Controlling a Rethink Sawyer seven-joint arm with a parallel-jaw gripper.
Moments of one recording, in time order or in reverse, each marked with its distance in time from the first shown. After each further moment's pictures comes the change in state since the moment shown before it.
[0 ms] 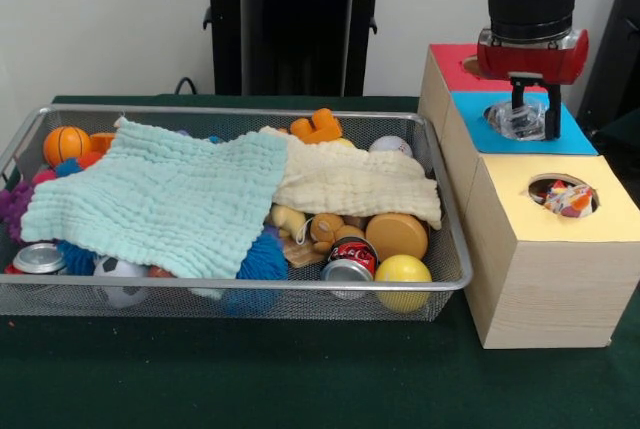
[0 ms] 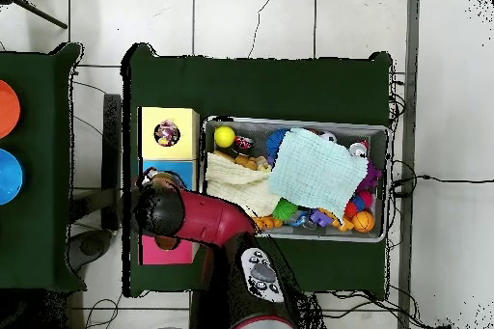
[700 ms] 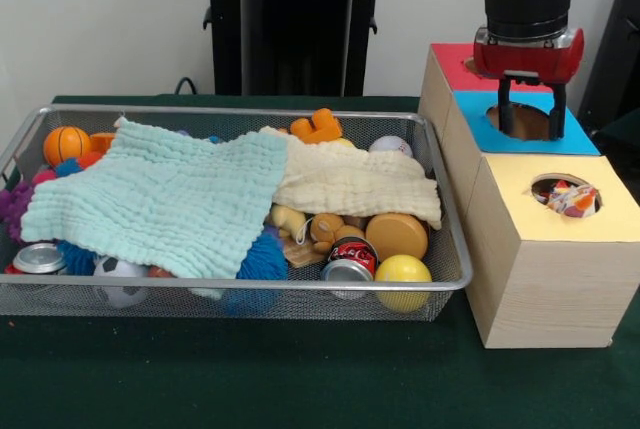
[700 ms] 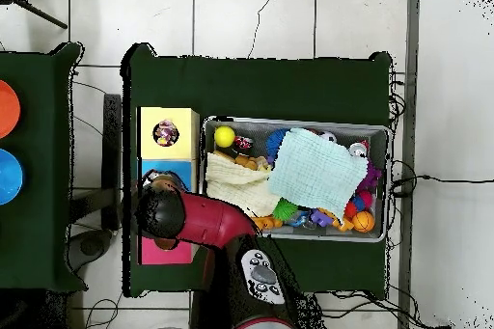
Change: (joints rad) arm 0.000 -0.003 -0.004 0.009 -0.010 -0.002 0.000
